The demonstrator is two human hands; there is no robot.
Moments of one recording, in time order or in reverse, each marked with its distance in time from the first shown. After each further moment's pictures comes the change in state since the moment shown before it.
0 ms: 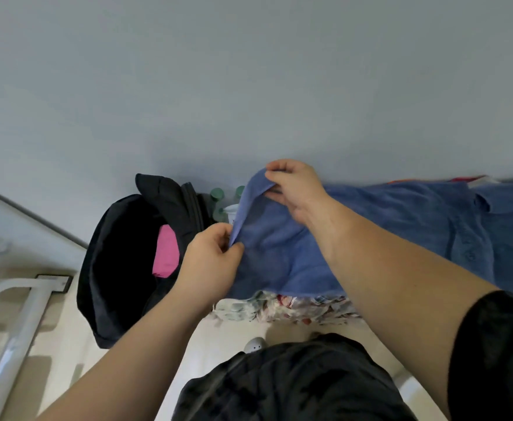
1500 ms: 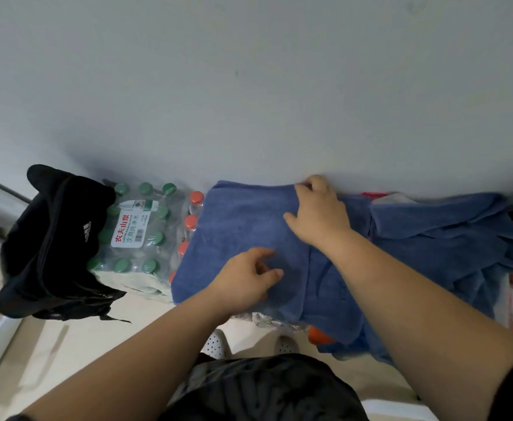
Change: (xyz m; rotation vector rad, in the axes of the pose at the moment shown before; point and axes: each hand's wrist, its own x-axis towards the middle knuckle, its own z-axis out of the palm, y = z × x) left_hand -0.008 0.125 0.294 0.155 -0.245 -0.179; right_hand 0.025 -0.024 -0.318 -1.420 -0.093 -0.337
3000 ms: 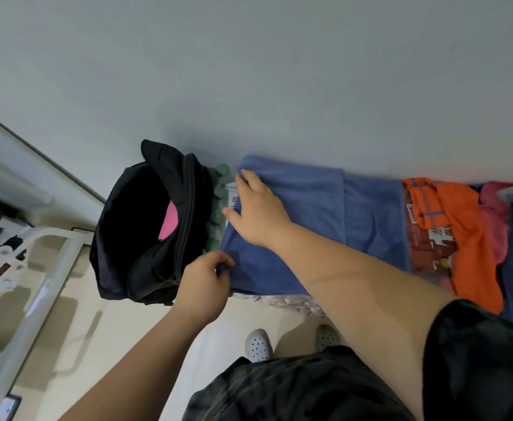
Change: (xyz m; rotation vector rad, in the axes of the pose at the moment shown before) left_hand -0.056 -0.227 -0.194 0.025 0.360 0.008; right_hand 0.014 -0.318 0.129 0.162 -0.127 -0.243
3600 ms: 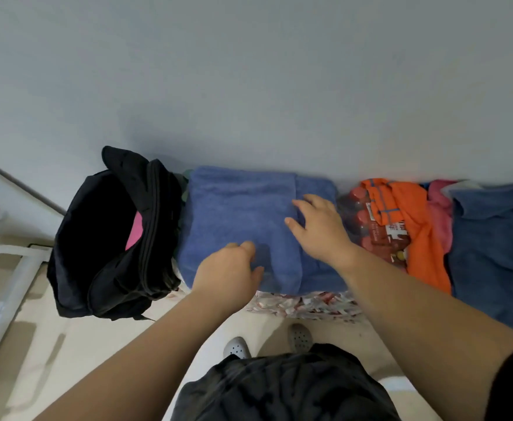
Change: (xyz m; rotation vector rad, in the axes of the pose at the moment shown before) left_hand 0.010 0.074 0.042 0.537 -0.156 0.349; right_hand -0.080 0.133 -0.049 -0.151 0.137 0.255
